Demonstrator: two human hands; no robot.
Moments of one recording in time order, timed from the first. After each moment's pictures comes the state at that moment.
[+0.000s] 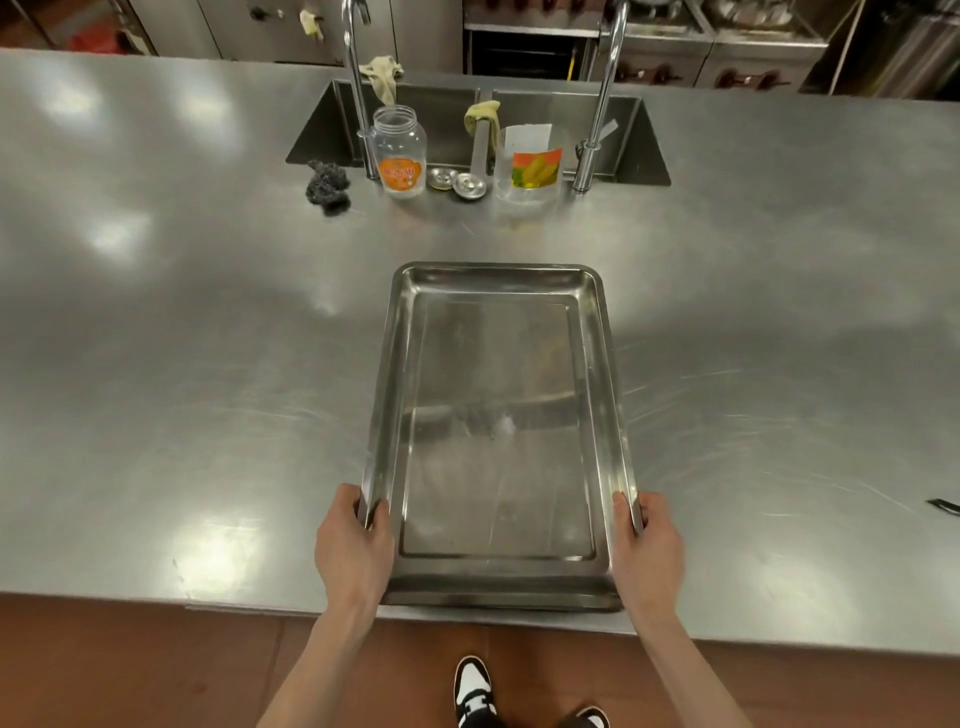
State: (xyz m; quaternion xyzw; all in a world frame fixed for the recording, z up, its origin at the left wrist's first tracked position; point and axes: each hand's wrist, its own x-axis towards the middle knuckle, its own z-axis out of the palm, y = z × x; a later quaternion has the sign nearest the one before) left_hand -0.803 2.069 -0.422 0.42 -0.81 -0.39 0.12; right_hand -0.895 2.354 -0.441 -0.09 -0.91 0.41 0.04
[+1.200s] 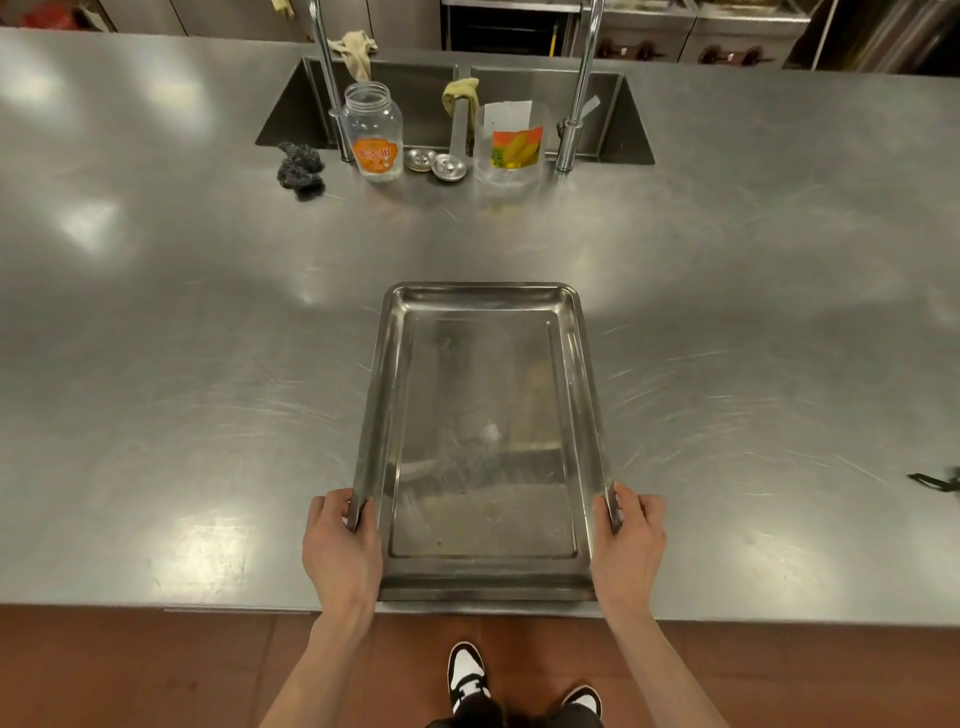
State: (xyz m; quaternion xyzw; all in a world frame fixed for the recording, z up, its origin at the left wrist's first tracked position) left_hand -0.802 2.075 -0.468 0.42 -0.81 -0.36 0.17; right_hand -0.891 2.359 -0.498 -0.09 -0.93 0.35 0.11
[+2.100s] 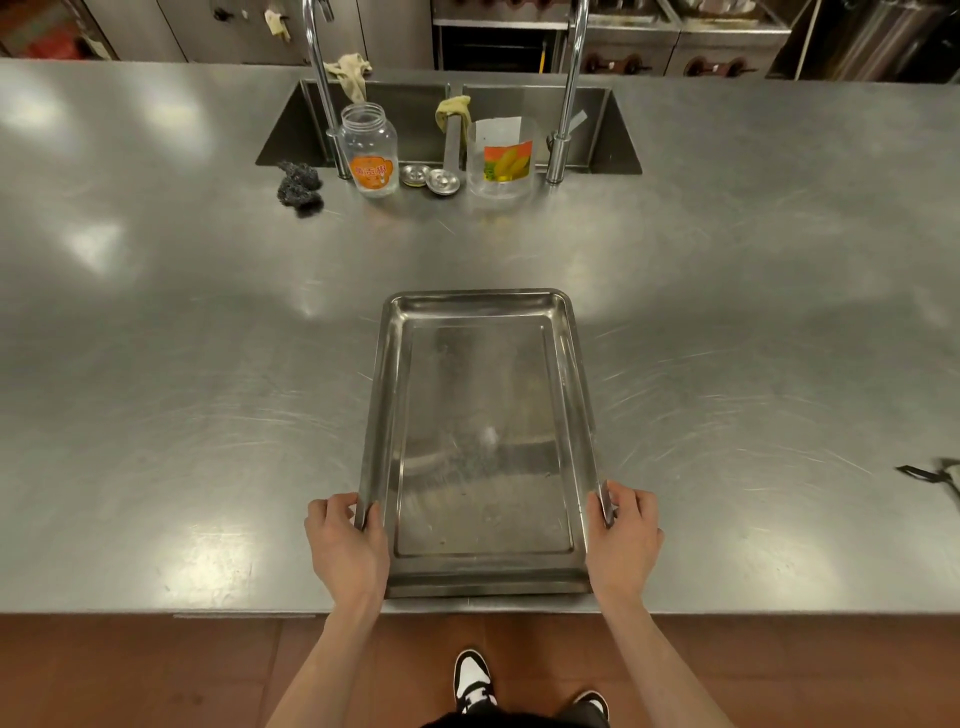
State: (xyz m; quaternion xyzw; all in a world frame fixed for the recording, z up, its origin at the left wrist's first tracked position) left_hand -0.806 2.072 -0.487 0.43 -0.82 -0.35 0.16; right_hand -0.892 2.358 -0.500 -0.11 -0.94 0.32 0.09
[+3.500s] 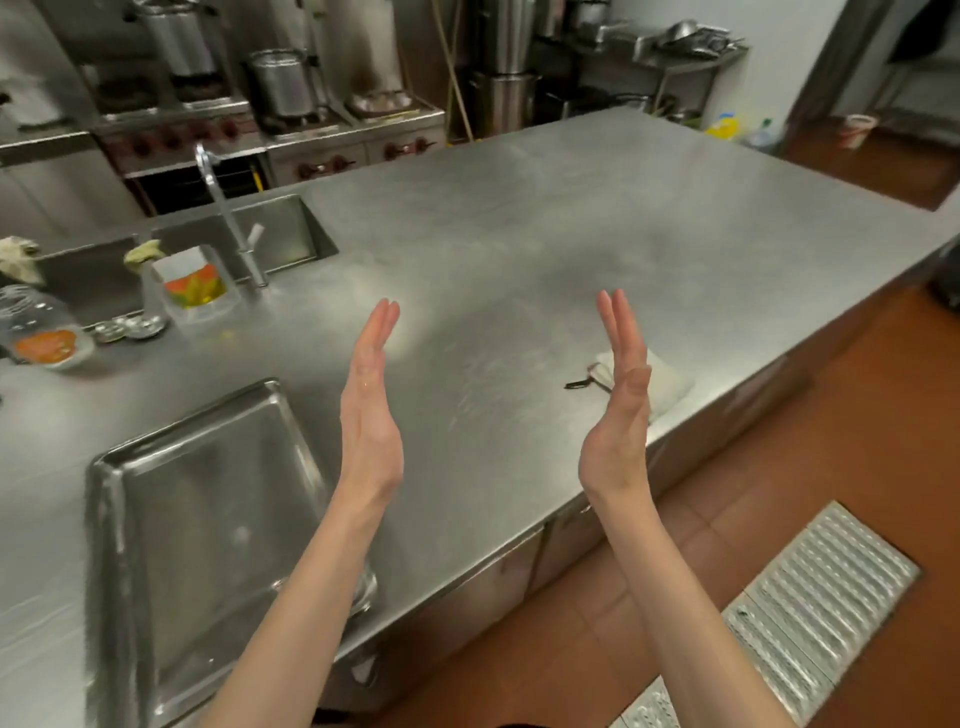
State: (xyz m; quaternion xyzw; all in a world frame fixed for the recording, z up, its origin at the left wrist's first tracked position) left_hand -0.904 2.415 -0.219 -0.18 -0.68 -0.70 0.12; right_hand -0.839 2.609 -0.209 0.01 -0.70 0.62 0.35
